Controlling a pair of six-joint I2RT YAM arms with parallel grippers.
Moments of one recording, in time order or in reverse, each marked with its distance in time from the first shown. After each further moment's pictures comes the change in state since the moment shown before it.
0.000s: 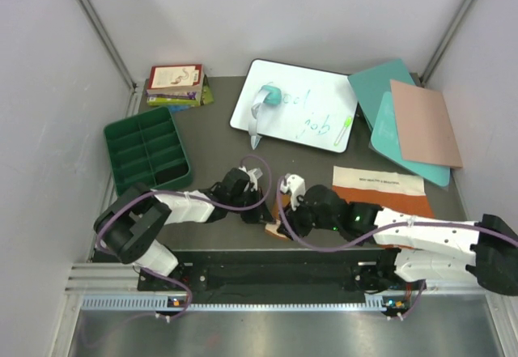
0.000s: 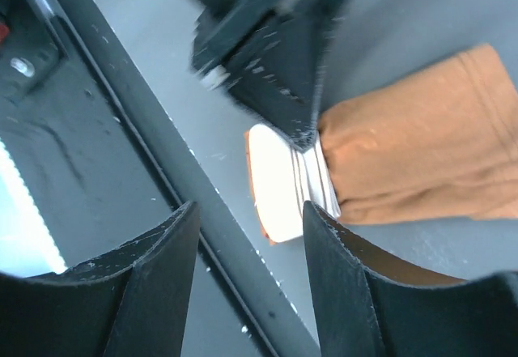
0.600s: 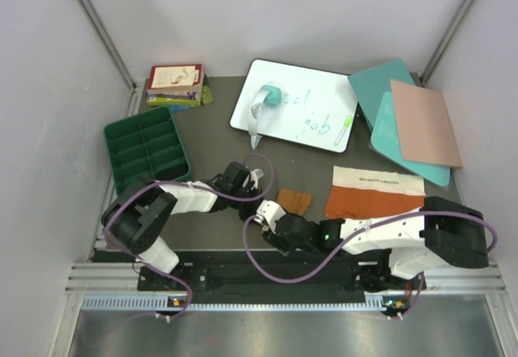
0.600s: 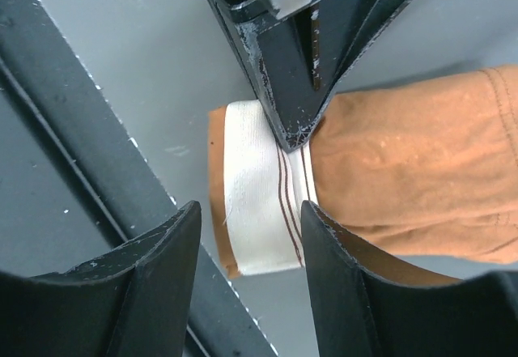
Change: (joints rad) left arm 0.069 0.079 0.098 -0.181 0.162 0.074; right arm 0.261 0.291 -0.001 0.132 0.362 -0.125
